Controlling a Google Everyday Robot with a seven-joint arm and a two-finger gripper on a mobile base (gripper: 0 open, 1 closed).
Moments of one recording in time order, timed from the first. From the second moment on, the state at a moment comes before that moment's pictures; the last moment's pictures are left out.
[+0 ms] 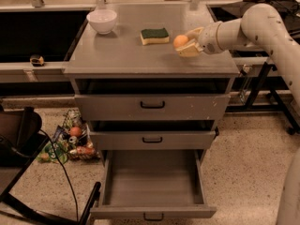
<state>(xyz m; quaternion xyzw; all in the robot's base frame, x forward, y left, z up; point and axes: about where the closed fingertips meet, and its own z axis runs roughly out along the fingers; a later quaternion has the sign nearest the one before) 0.780 -0.136 0.867 -0.49 0.70 0.11 0.50</state>
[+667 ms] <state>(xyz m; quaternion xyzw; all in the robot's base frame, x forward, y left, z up) 0.796 -0.142 0.860 -0.47 0.73 0.12 0.48</state>
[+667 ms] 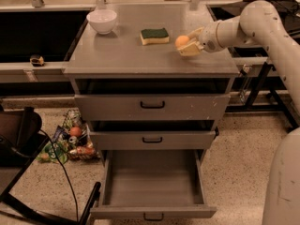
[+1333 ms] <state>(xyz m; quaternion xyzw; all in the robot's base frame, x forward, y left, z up) 0.799 -0.143 0.858 -0.47 0.73 0.12 0.48</state>
